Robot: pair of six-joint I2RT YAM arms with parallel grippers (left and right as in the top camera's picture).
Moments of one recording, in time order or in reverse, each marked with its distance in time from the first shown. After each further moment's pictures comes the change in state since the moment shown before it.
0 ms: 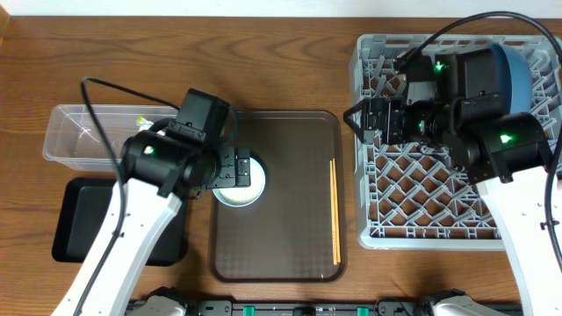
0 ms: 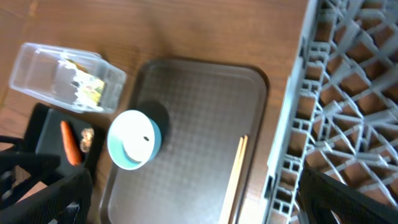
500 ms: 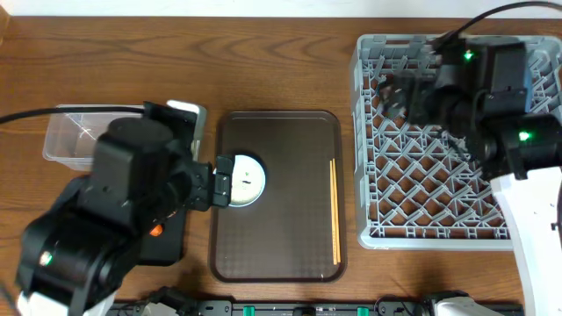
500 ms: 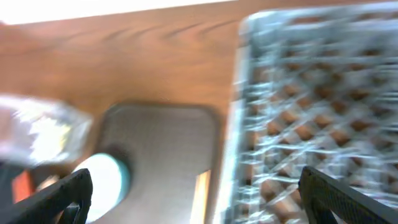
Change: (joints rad) left arm -0.056 -0.243 0.263 -0.057 0.004 0.205; right arm -0.083 -0.009 0.000 0.100 0.103 -0.010
